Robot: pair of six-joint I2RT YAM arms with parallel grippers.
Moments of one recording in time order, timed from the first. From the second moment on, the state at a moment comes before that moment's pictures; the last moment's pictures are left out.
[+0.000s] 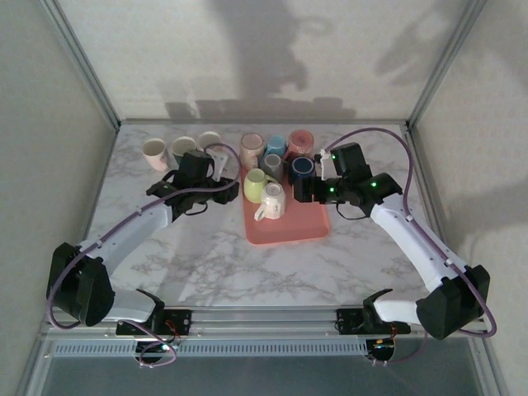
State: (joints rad) left arm -0.46 1.38 1.04 -0.40 0.15 -0.19; right arm 0.48 1.28 1.20 -0.78 -0.29 0.34
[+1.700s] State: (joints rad) left arm -0.68 1.77 1.05 -0.17 0.02 -0.04; right arm 0.41 1.27 1.18 -0.81 -0.34 0.32
